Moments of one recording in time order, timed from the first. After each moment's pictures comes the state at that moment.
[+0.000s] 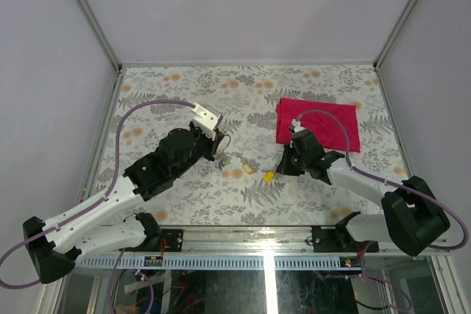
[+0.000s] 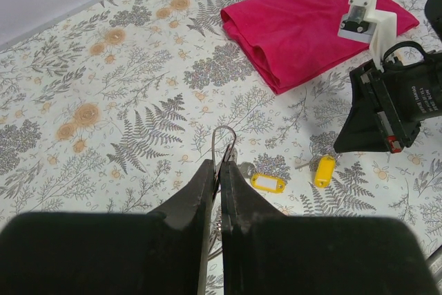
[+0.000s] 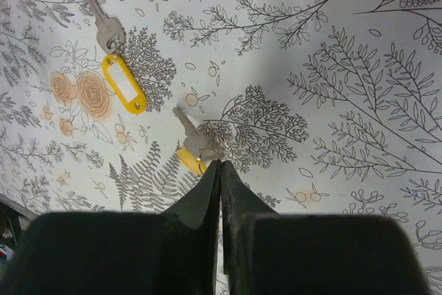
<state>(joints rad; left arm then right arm) -0.87 0.92 0.84 -0.19 -0.24 -0.06 0.57 1.30 0.59 -0.18 -0.12 0.63</state>
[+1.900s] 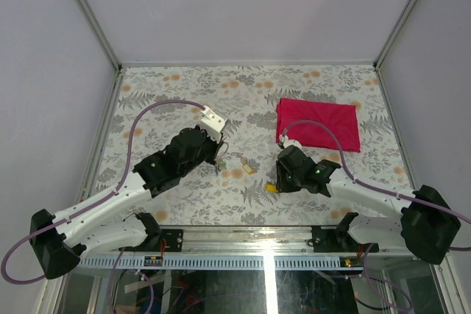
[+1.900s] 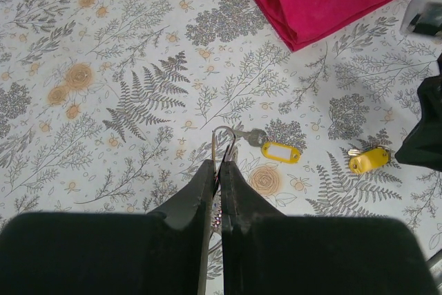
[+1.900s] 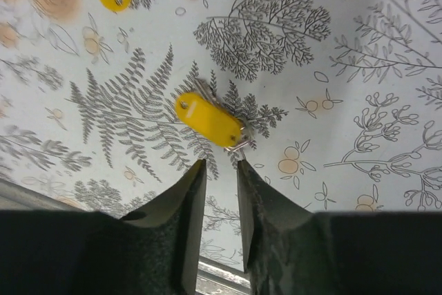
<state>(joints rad) -0.85 0.99 0.82 -0.25 -0.24 -0.07 0.83 1.20 0.61 -0.45 0.07 0.63</state>
